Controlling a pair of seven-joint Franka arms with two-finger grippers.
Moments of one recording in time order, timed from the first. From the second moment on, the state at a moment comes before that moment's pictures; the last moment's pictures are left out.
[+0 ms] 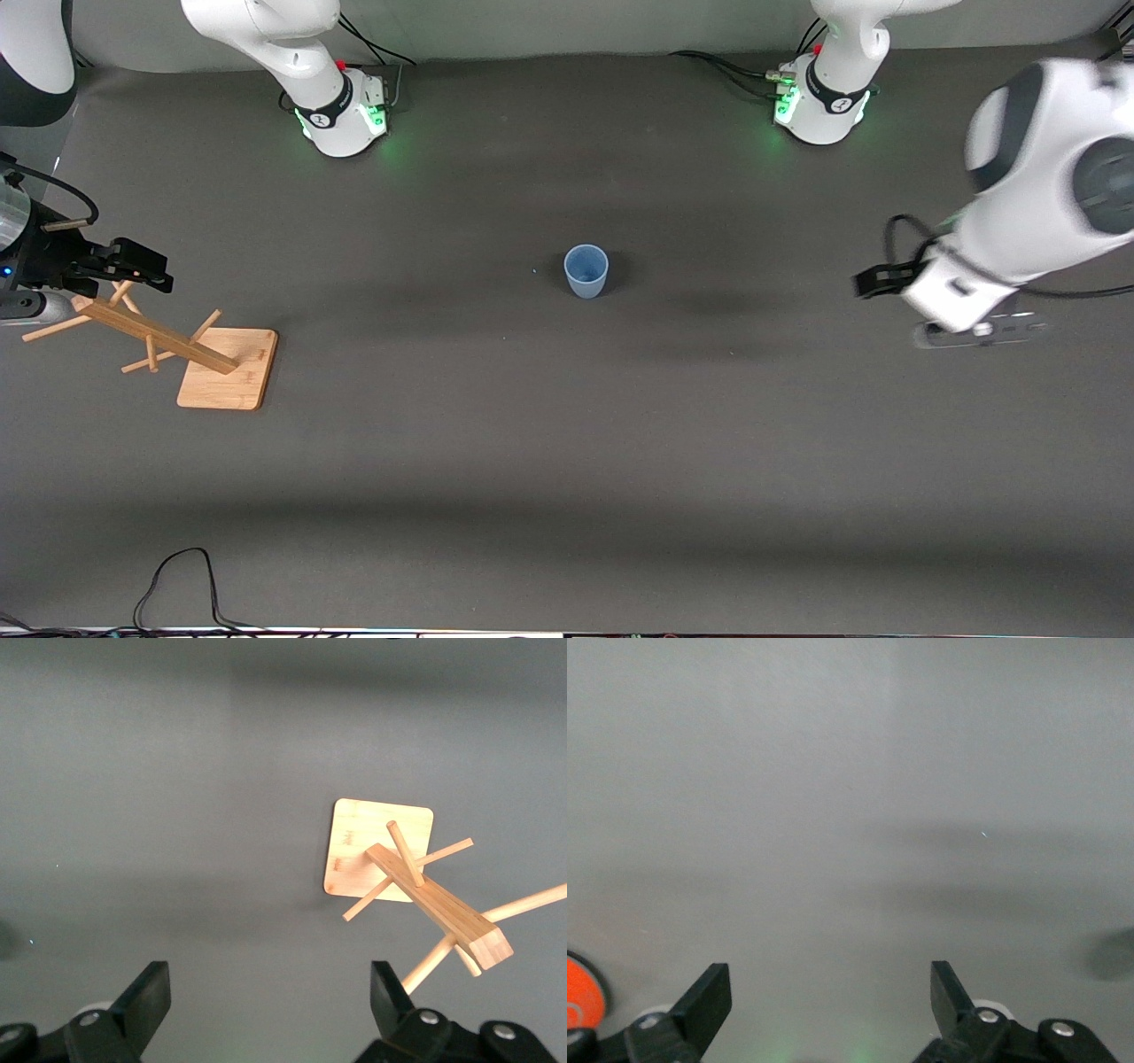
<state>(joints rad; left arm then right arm) 0.15 0.09 -0.29 -1.70 0.07 1.64 -0.22 0.02 0.06 -0.03 -1.57 -0.02 1.59 -0.05</state>
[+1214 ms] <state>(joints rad) -0.15 -0.04 0.14 -1.69 0.04 1.62 -0.01 0.02 0.06 -0.03 -1.57 -0.01 1.59 -0.04</state>
